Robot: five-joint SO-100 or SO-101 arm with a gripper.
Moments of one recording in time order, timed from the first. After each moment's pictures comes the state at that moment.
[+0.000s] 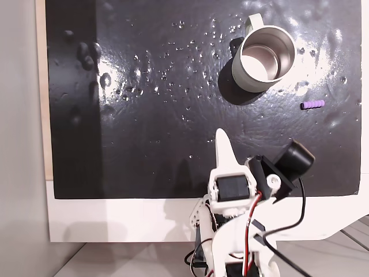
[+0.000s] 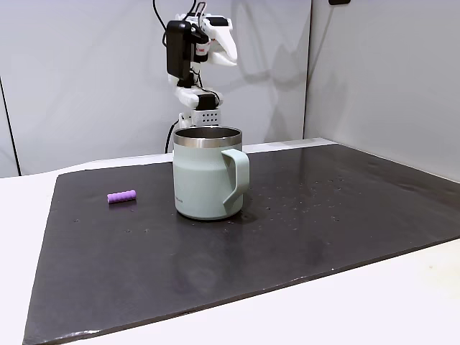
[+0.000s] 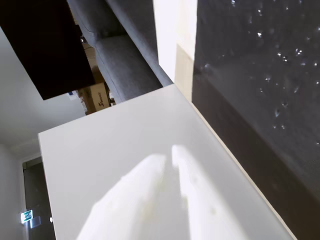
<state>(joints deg) -4.9 172.7 121.7 71.3 -2.2</state>
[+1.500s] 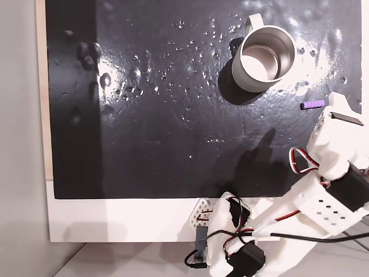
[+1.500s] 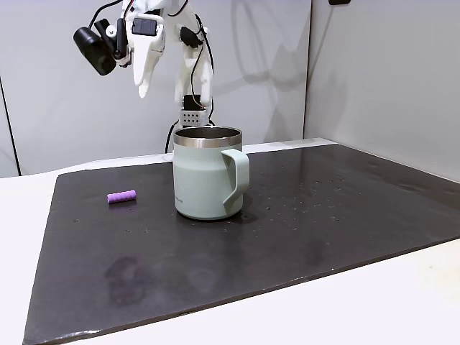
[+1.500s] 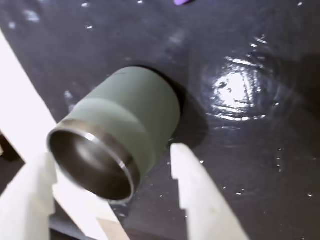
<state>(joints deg) 35.7 104.2 79.6 88.2 -23.2</state>
